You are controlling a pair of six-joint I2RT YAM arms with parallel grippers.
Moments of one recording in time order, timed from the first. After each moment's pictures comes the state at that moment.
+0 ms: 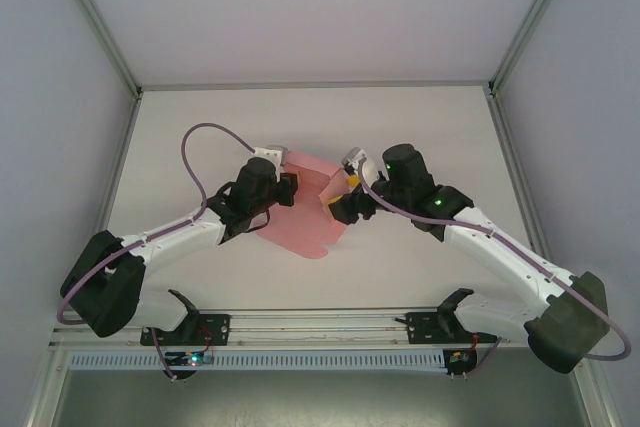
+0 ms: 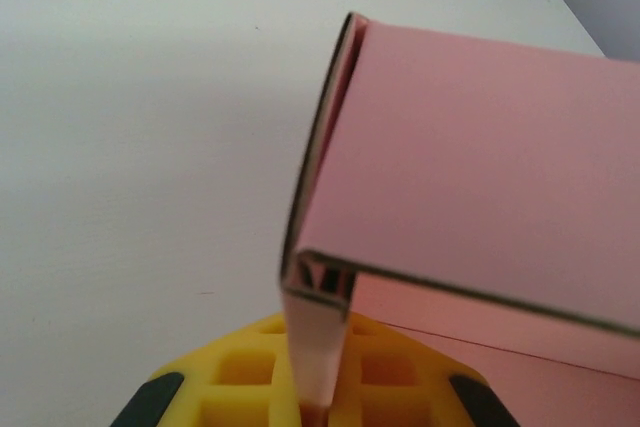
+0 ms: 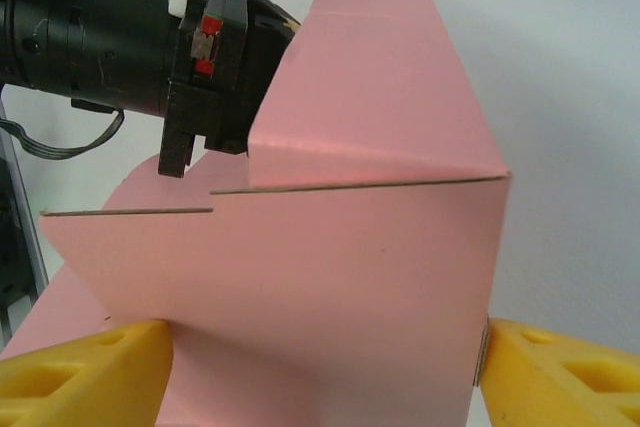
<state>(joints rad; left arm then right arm) -0.61 1.37 0.74 0.08 0.00 -0.48 0.61 1.13 0.89 -0.38 -0.42 -0.03</state>
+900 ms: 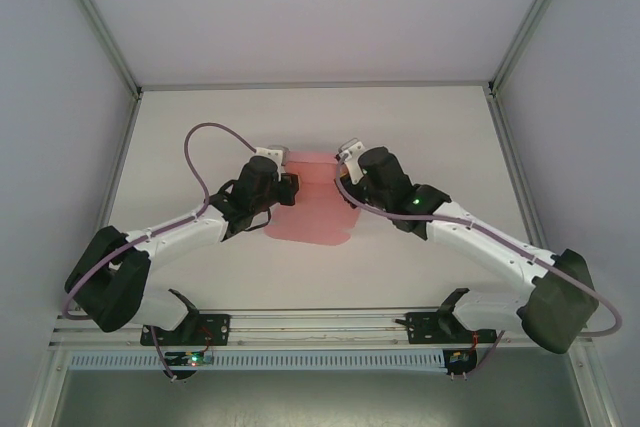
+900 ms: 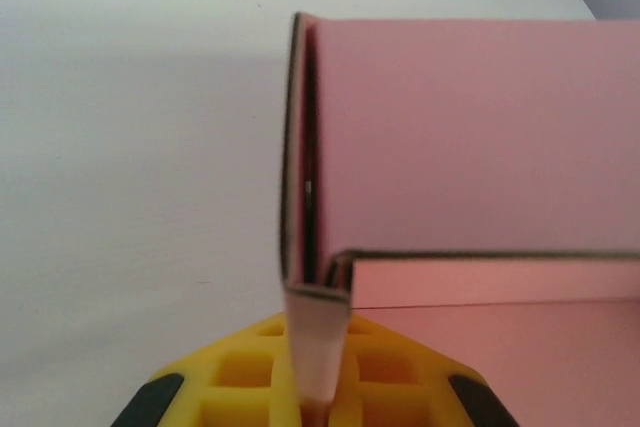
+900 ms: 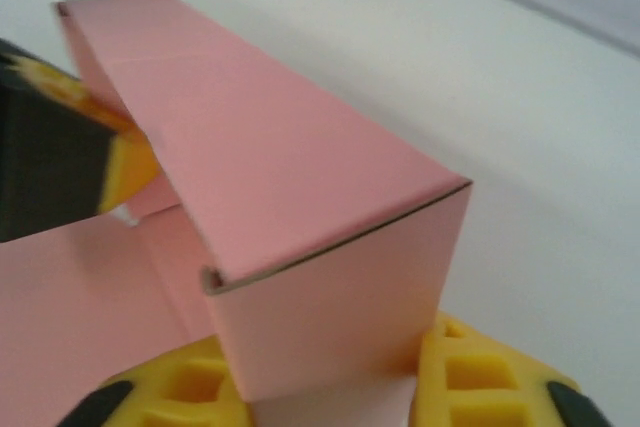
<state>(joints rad) -0.61 1.40 0.77 0.05 0.02 -0.51 0.73 1.25 0.92 -0.30 0.17 0.05</state>
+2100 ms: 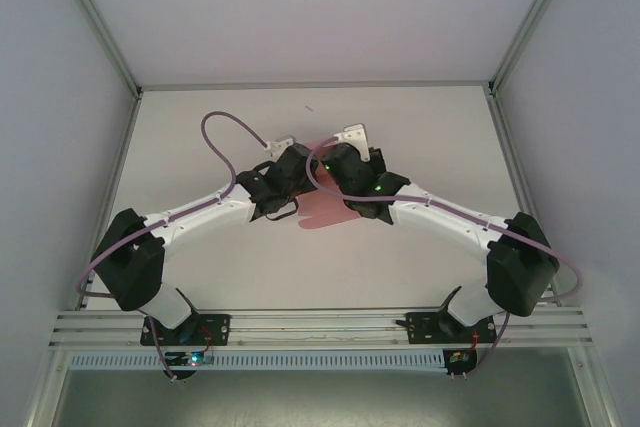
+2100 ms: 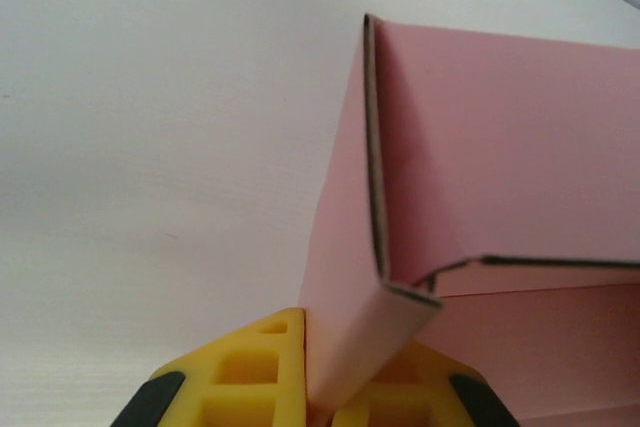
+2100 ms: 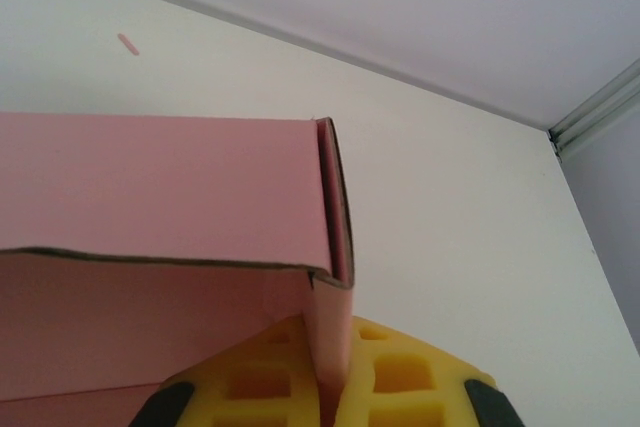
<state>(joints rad) -0.74 1.56 1.12 -0.36 -0.24 -0.94 0.79 1.50 1.09 -0.35 0.84 0.22</state>
